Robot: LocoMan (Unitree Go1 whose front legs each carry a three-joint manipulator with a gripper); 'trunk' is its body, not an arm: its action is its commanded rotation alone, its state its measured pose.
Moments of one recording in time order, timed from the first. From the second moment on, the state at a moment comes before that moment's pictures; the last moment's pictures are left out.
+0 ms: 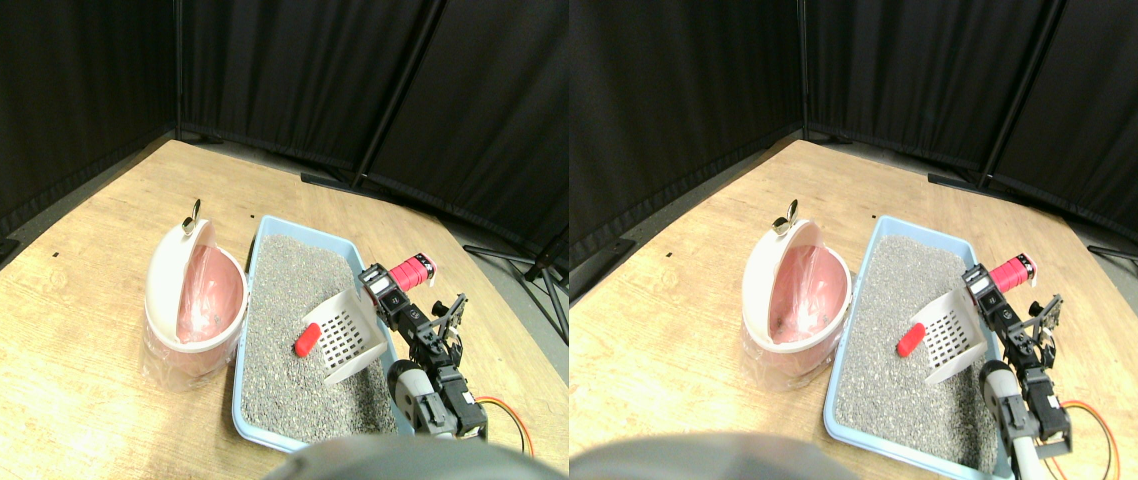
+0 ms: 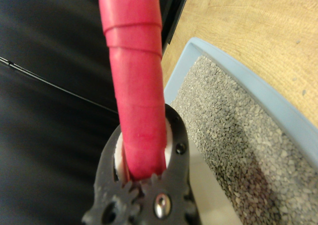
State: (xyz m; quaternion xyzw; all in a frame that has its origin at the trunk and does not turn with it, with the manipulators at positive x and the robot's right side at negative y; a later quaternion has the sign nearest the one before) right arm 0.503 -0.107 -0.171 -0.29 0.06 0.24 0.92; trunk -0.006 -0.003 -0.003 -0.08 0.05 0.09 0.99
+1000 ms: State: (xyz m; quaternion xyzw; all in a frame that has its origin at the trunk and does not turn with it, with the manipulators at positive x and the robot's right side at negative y) right arm 0.505 -0.171 -0.184 0.09 0.17 0.11 0.98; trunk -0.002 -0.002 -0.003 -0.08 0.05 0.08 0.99
